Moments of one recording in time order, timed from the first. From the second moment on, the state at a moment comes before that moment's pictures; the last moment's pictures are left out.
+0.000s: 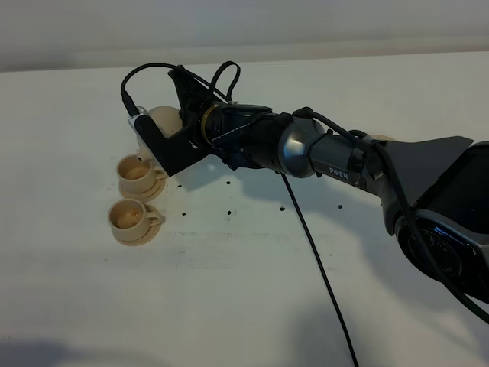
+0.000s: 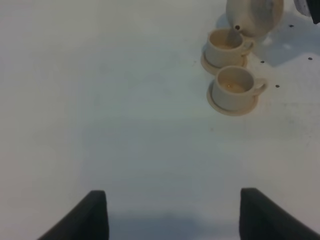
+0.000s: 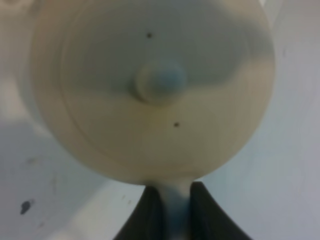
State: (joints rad) left arm -0.04 0.00 -0.51 0.02 1.07 -0.02; right arm 0.78 2.38 -1.83 -1.03 0.26 -0.60
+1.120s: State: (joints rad) left arm -0.04 0.00 -0.51 0.02 1.07 -0.02; right arm 0.78 2.39 -1.86 -1.14 0.22 -0.53
